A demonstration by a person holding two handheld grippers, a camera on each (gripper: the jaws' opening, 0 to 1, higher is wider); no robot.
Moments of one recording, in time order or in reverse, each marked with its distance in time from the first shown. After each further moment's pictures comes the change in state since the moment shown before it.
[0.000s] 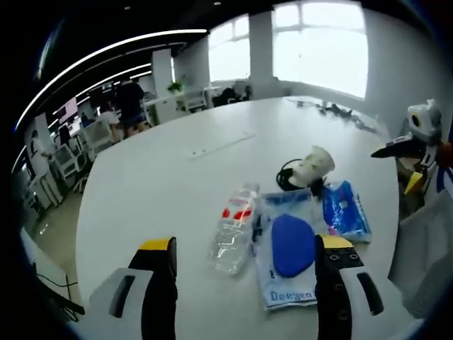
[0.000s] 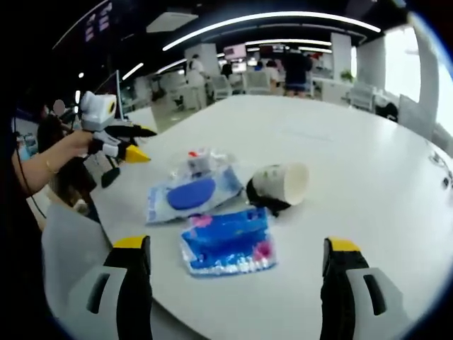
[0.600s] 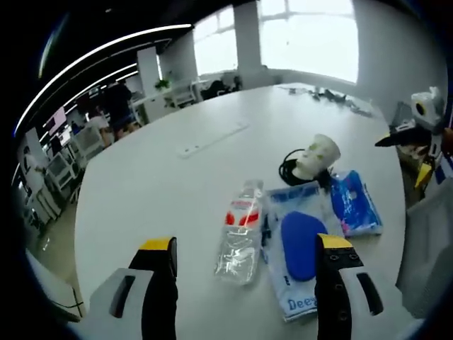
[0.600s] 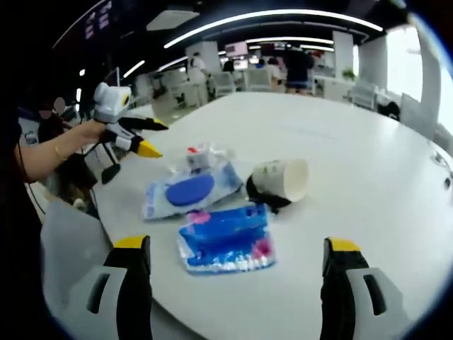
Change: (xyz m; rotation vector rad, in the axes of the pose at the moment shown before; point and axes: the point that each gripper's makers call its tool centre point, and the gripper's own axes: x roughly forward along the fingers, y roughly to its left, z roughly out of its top) left arm 0.029 0.010 0.003 0.075 0.059 -0.038; right arm 0.006 -0.001 -0.006 -0.015 0.021 0.019
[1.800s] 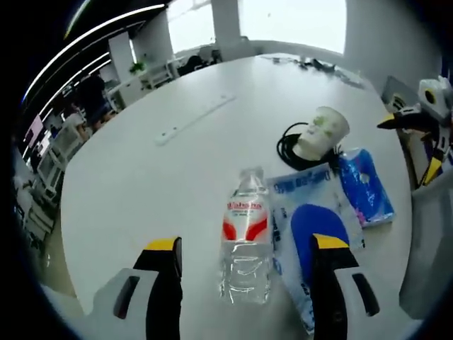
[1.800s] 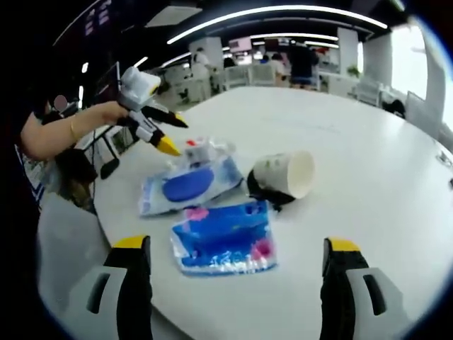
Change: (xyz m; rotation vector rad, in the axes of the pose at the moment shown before) left arm 0.055 0.004 -0.007 0.082 0.195 -0.098; right arm 0.016 -0.008 -0.009 0.004 0.020 0.007
